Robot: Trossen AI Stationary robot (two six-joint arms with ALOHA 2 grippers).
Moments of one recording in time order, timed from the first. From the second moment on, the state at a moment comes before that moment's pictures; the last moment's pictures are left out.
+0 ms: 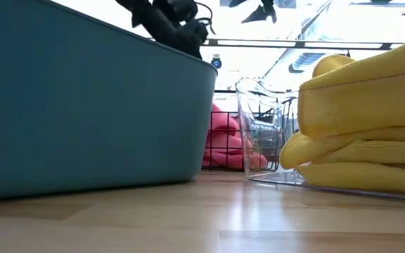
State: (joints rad) left arm 0.38 1.72 1.47 -0.61 0.20 0.05; right arm -0.62 1.53 1.83 -0.60 -0.06 0.21
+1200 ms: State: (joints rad) left arm 0.86 1.67 0.88 -0.59 -0.12 -0.08; right arm -0.62 1.53 1.83 -0.65 -0.03 0.23
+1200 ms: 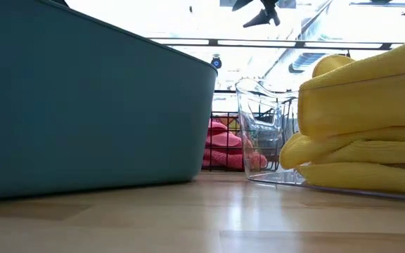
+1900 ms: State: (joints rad) left arm 0.73 1.08 1.09 -0.55 0.16 -0.06; right arm -0.54 1.57 1.83 -0.68 -0.18 0.13
